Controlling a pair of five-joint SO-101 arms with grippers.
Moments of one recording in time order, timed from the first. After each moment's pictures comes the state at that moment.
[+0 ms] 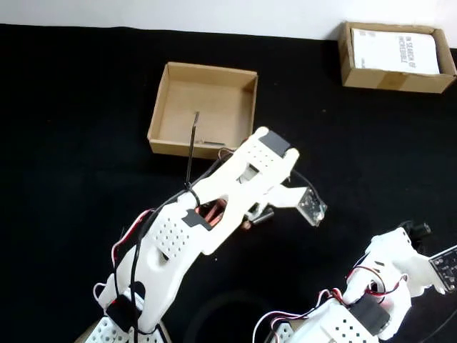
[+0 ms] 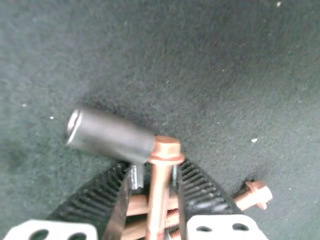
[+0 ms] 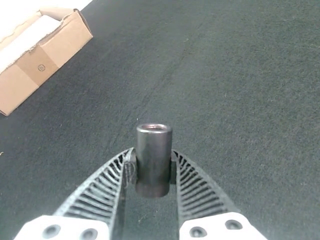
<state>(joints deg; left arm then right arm) 34.1 52.9 -38.3 99.6 -83.5 40.6 -103.9 95.7 41.5 -17.5</state>
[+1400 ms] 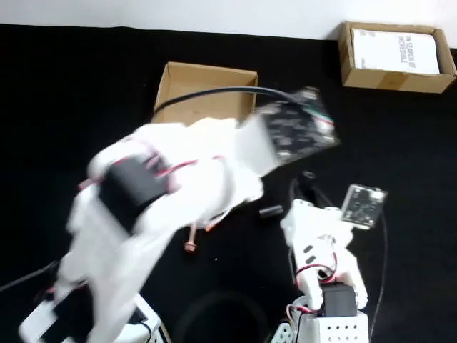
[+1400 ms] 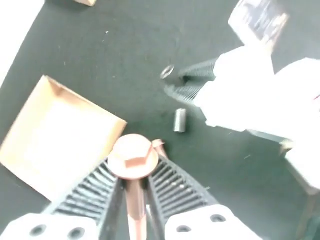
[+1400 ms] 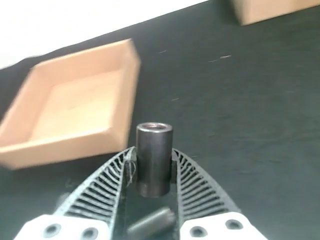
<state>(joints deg) 39.4 -21.1 -29.8 100.4 -18.3 -10.4 -104.0 92.5 41.5 -17.5</state>
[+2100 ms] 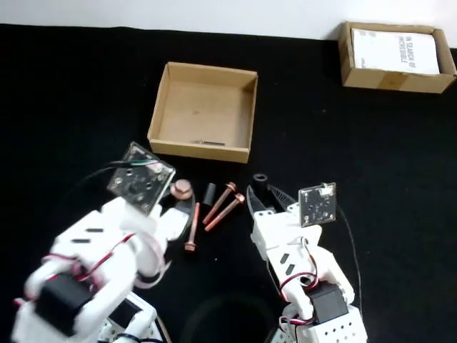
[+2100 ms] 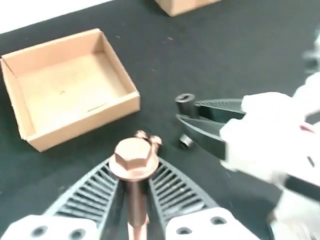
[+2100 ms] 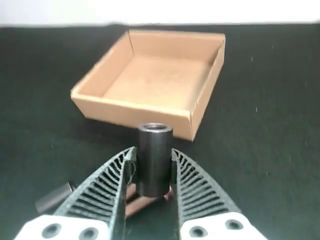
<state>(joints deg) 25.2 -75.8 45.8 67.1 2.0 -25.7 -104.1 91.8 37.2 -9.4</state>
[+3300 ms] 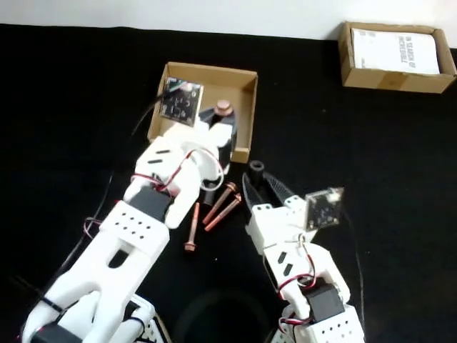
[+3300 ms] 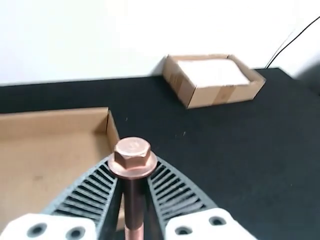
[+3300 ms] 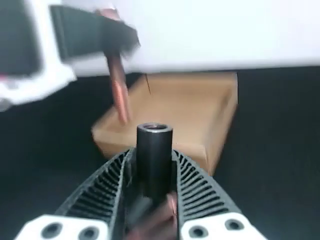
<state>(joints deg) 21.3 -35.5 48.1 5.4 12.7 -27.1 -104.4 95.7 23.4 -12.5</state>
